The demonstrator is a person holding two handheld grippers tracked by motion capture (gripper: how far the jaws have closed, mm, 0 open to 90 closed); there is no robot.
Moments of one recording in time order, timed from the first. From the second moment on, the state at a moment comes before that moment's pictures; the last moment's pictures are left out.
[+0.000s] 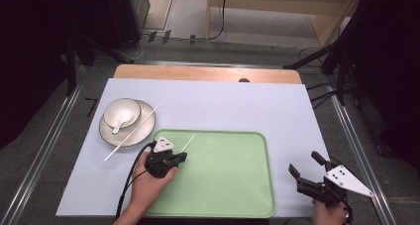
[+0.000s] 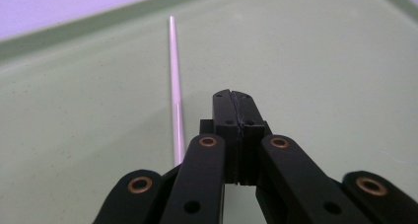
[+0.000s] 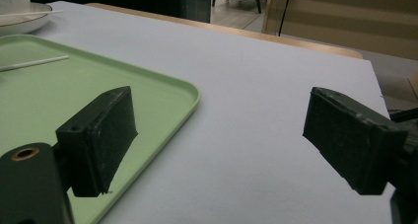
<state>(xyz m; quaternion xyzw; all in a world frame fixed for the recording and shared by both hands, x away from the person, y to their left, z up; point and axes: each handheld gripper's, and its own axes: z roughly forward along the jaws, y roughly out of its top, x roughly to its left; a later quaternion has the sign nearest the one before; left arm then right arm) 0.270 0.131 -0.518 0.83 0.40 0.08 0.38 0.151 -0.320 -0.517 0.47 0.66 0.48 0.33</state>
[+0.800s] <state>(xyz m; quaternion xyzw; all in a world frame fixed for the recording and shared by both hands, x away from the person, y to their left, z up) 0.264 0.188 -0.516 0.80 0.48 0.12 0.34 0.155 -0.317 -0.519 0.47 0.67 0.48 0.32</state>
